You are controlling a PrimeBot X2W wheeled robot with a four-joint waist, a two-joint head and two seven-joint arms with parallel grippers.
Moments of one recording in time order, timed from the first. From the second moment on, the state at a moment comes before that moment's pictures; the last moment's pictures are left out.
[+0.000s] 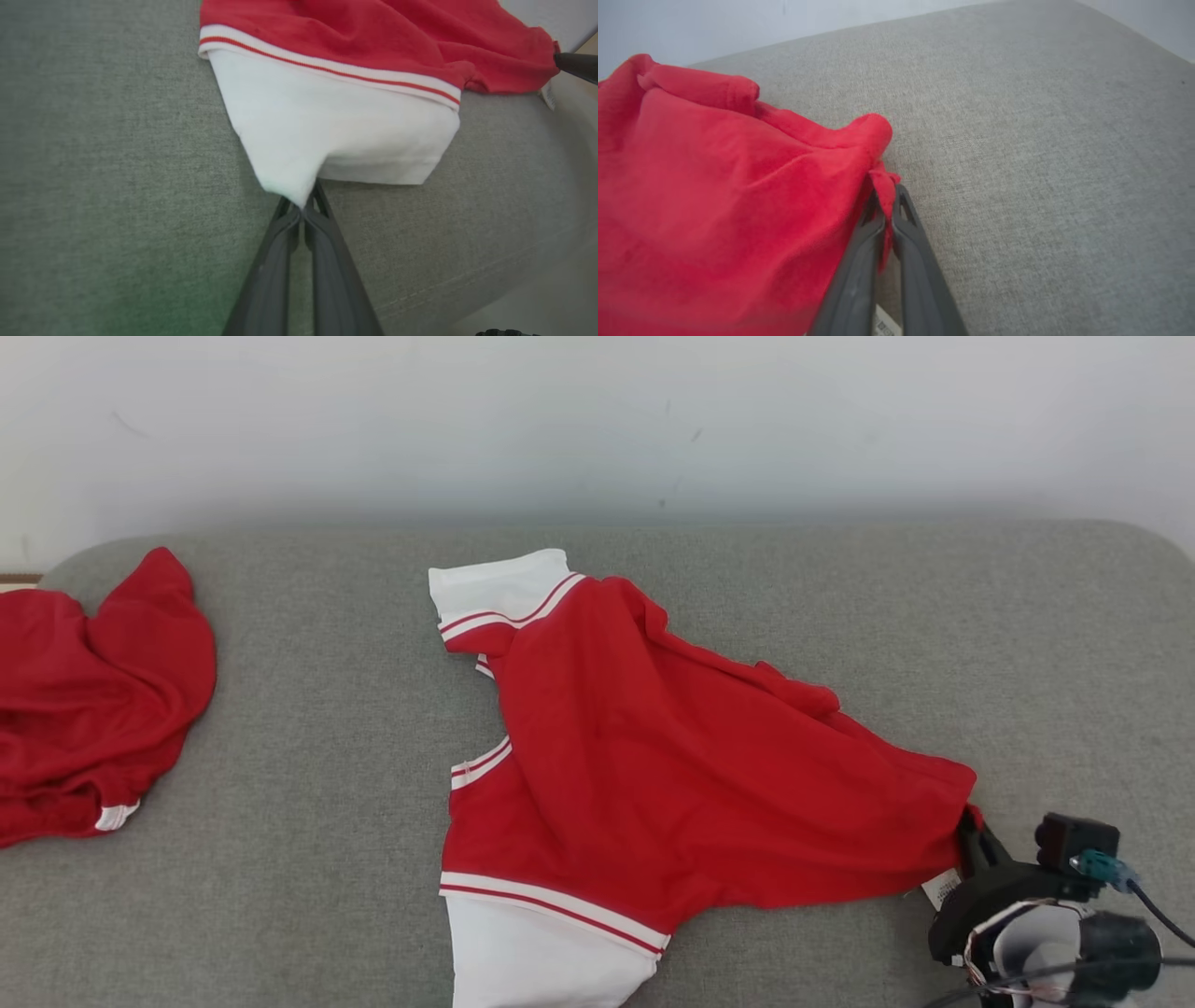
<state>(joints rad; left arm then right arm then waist) -0.08 0.05 -0.36 0.43 -0.21 -0.05 -0.26 -0.53 -0.21 0.10 1.02 0.23 0.13 -0.26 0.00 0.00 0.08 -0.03</state>
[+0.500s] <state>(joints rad) -0.02 0.11 -0.29 0.12 -0.19 -0.02 -0.26 -0.29 -0.23 0.12 0.58 0.40 0.13 -0.24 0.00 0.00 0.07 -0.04</state>
